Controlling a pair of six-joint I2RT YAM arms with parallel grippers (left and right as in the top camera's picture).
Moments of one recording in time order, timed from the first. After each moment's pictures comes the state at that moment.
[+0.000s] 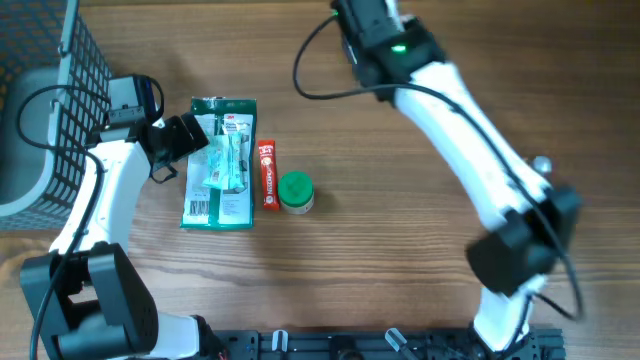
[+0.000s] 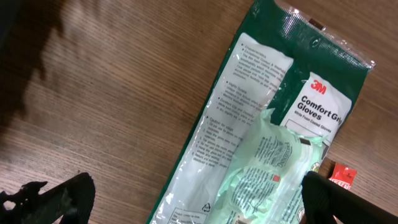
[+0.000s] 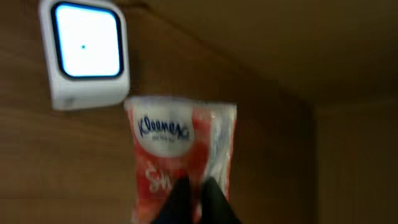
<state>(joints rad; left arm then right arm) 0.15 1.62 1.12 -0.67 0.00 -0.36 0.51 1.98 1.99 -1.06 0.70 -0.02</state>
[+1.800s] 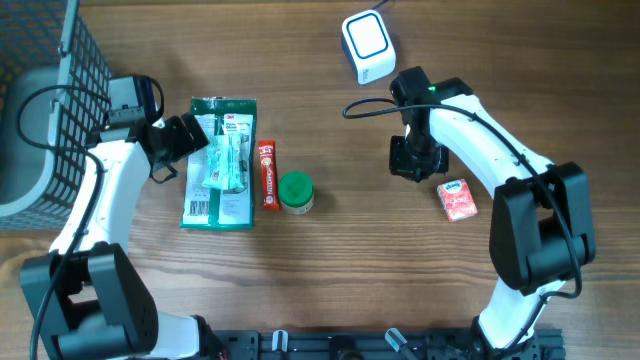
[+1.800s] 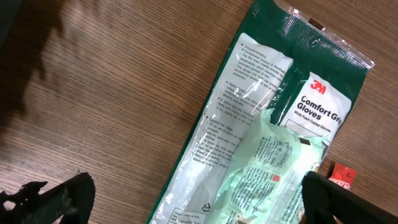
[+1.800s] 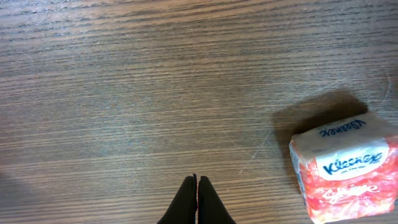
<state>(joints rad) 0.15 1.62 1.12 -0.67 0.00 -0.36 0.33 1.95 1.41 -1.11 -0.01 0.43</state>
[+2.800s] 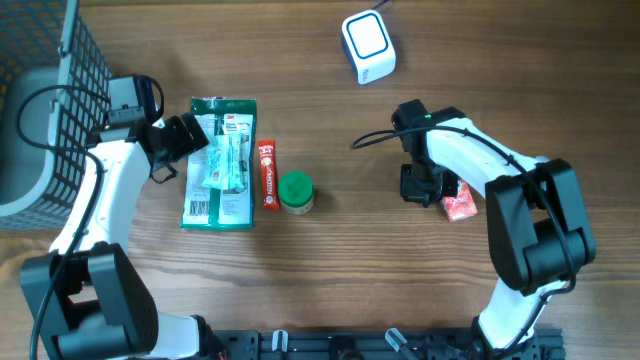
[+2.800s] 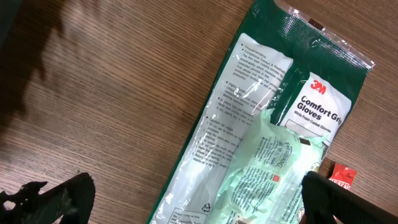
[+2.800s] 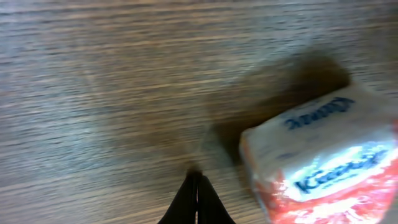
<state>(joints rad) 0.15 1.62 1.12 -0.67 0.00 -0.36 0.33 1.95 1.19 -1.01 0.16 0.44</state>
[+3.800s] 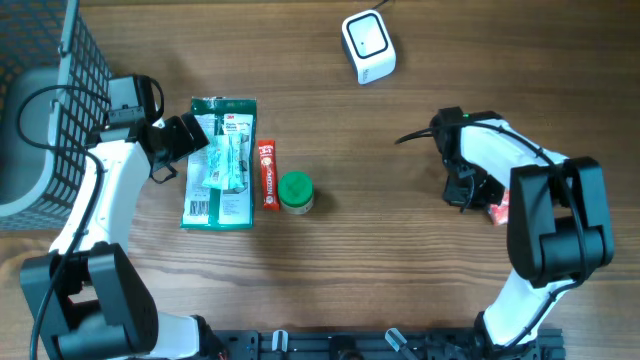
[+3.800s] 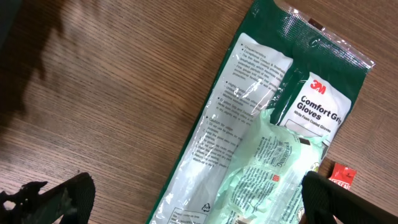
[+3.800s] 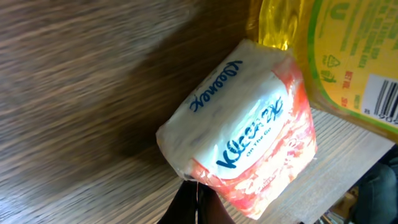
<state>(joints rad) 0.15 1.62 1.12 -0.67 0.00 -0.36 0.15 1.95 1.12 -1.06 0.45 0.53</state>
